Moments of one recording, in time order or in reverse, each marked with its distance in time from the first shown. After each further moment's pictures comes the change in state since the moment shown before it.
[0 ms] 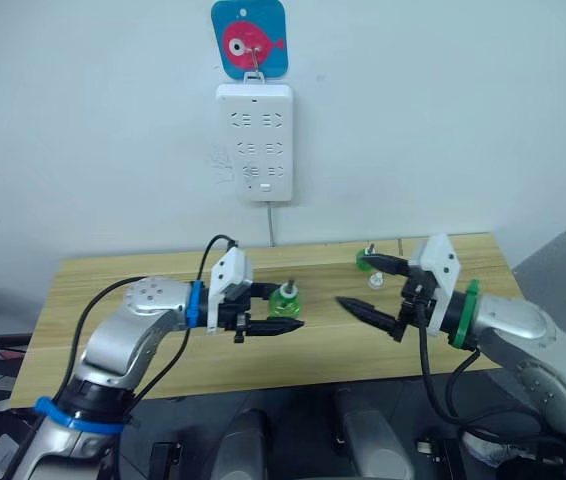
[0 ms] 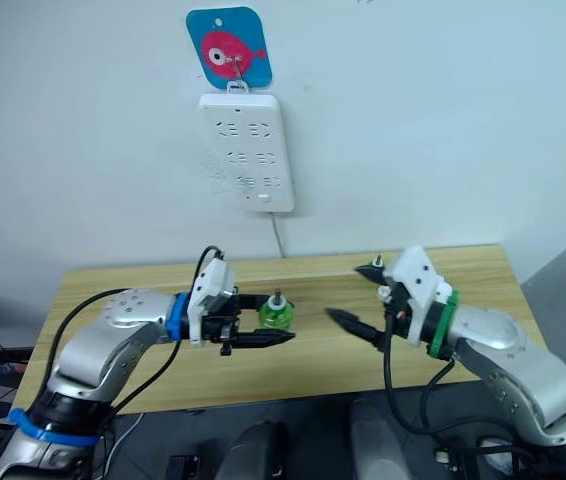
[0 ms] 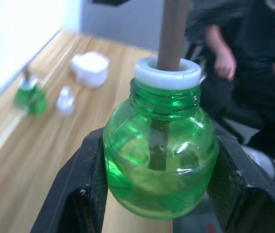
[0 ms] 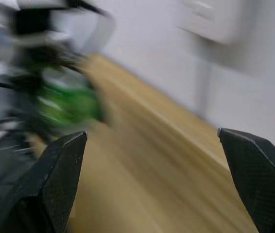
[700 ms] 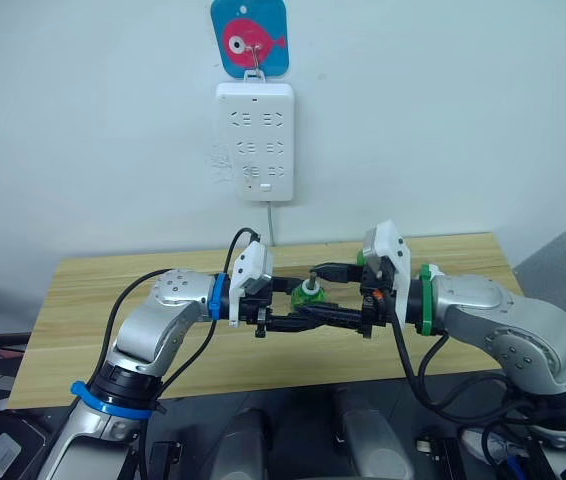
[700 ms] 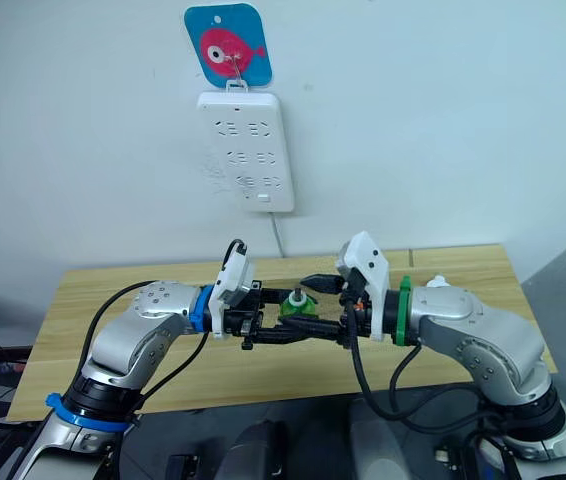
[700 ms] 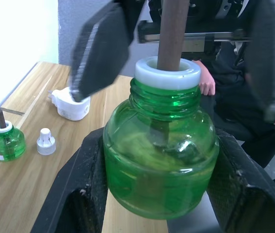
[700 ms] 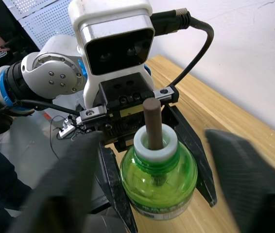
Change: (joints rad) left arm -0.048 -0.083 -0.033 0.041 0.004 -0.042 -0.022; right arm -0.176 0.106 0.097 0.087 0.073 0.145 -0.008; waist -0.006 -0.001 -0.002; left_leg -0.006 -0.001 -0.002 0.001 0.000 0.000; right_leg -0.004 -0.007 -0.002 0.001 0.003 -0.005
